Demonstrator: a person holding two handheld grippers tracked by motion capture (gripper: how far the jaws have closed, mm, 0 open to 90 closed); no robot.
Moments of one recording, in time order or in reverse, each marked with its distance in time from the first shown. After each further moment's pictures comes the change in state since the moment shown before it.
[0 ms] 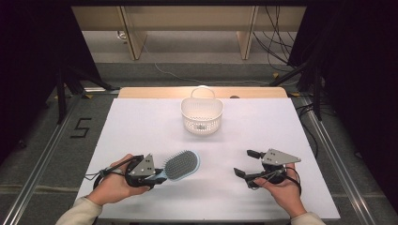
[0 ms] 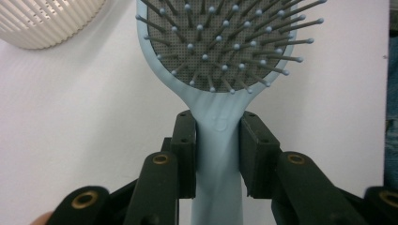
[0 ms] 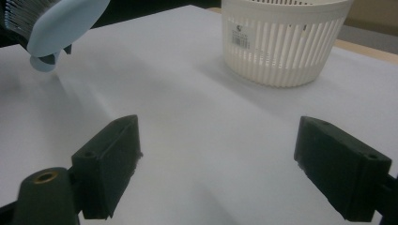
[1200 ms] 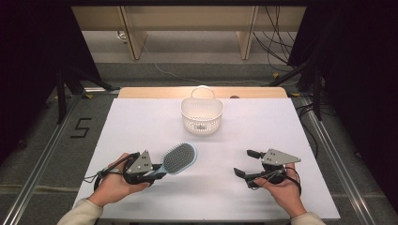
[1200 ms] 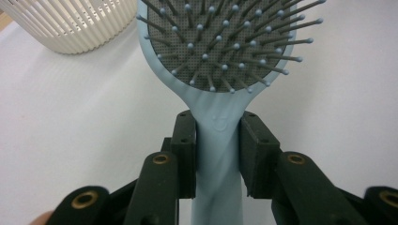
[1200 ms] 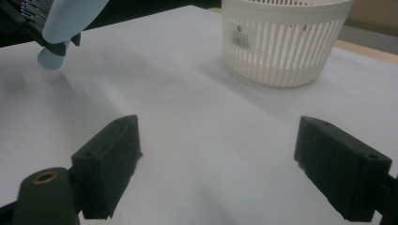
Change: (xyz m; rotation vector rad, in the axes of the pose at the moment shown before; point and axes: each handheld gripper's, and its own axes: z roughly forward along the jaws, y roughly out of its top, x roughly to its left) left arm 0.005 -0.004 -0.001 -0.070 0.068 -0.068; right arm 0.000 0.000 0.000 0.000 0.000 -0.001
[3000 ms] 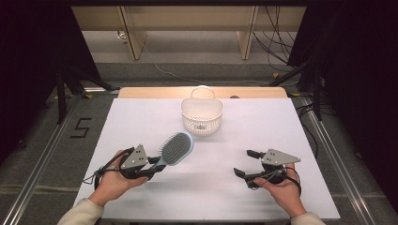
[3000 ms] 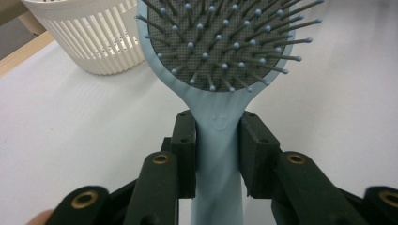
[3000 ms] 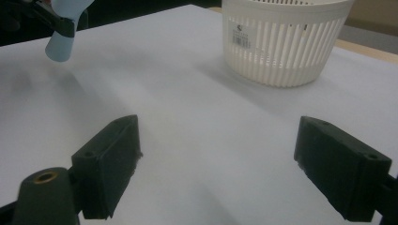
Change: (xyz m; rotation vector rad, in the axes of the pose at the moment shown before) left arm 0.009 0.001 -0.004 -0.121 0.052 -0.067; right arm 0.000 0.000 0.001 0.002 0.001 -0.001
